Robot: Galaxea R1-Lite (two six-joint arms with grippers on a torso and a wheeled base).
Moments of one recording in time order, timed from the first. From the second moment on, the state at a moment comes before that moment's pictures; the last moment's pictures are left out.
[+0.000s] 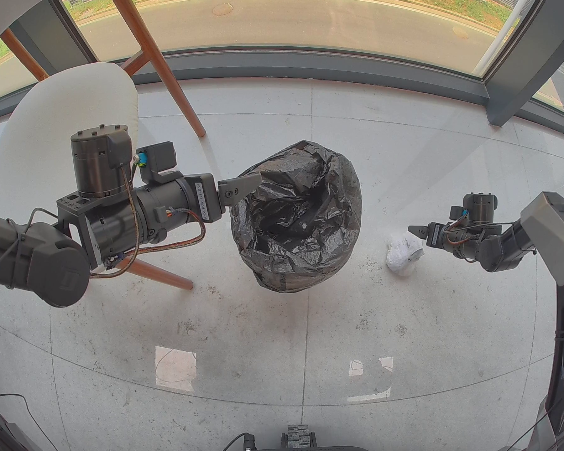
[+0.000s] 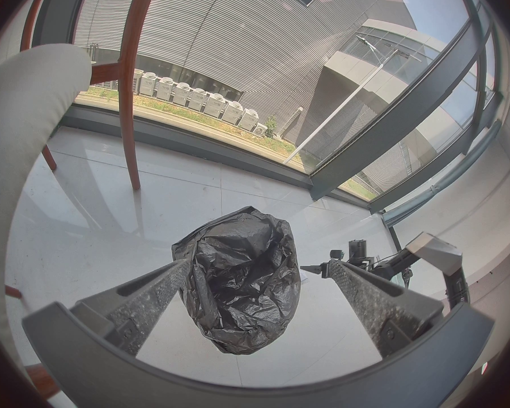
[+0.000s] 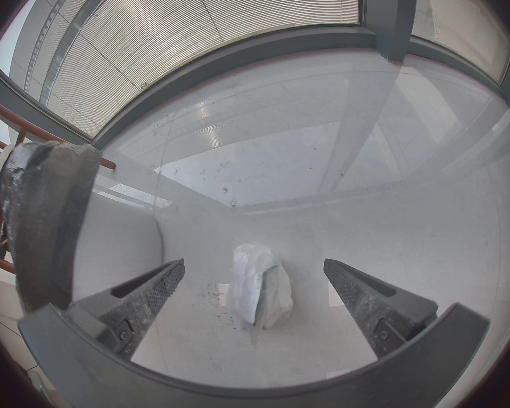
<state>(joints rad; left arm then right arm) -0.43 1.75 -0.98 -0.67 -0.18 -0.24 0.01 2.47 -1.42 -0.57 0.21 0.22</state>
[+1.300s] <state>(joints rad) -0.42 1.42 -0.77 -0.68 -0.15 -0.24 0.30 1.82 -1.37 -0.24 0.39 0.37</state>
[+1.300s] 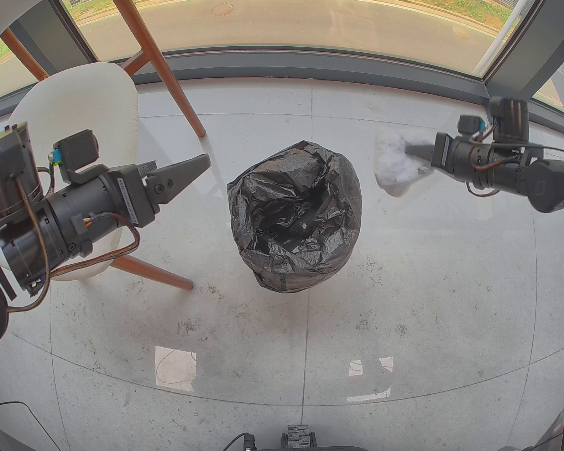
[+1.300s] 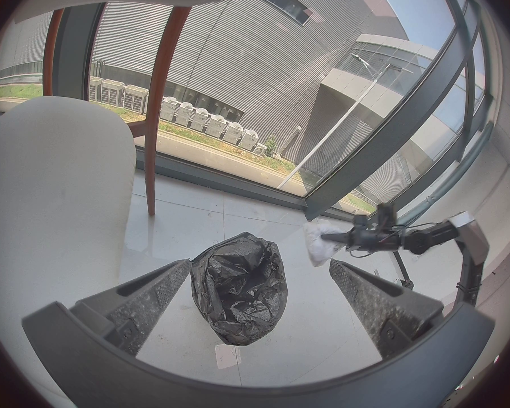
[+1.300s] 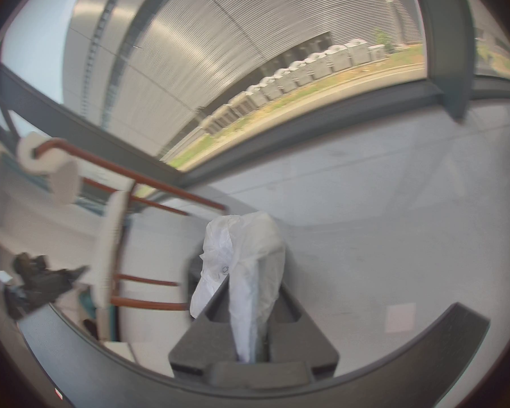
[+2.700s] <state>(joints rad) -0.06 1.06 -0.70 -0.63 -0.14 -0.27 0.22 1.29 -1.11 -0.26 0.42 0.48</state>
